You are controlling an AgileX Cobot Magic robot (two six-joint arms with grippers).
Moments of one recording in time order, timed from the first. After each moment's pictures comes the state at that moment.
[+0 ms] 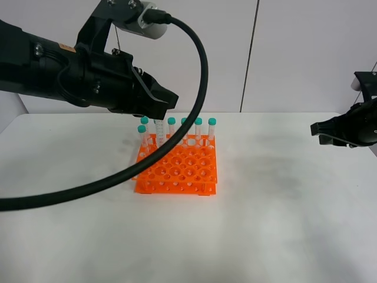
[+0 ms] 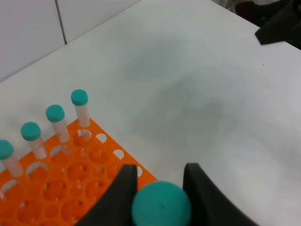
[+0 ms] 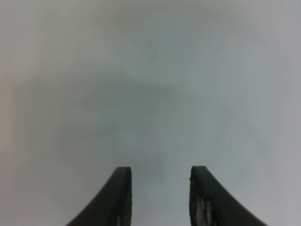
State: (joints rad) left arm -0.57 1.35 -1.06 -0.64 0.36 0.69; right arm -0.12 1.40 -0.87 0.19 0.45 -0.25
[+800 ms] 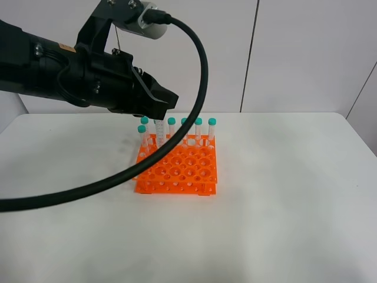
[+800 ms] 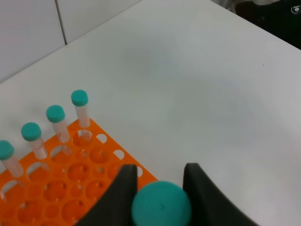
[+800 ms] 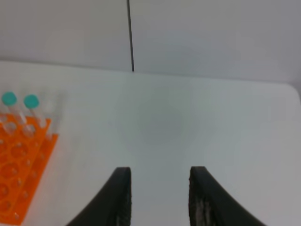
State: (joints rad) left arm -0.57 1.35 -1.06 -0.64 0.36 0.69; right arm -0.12 0.74 -0.87 0.19 0.68 -0.26
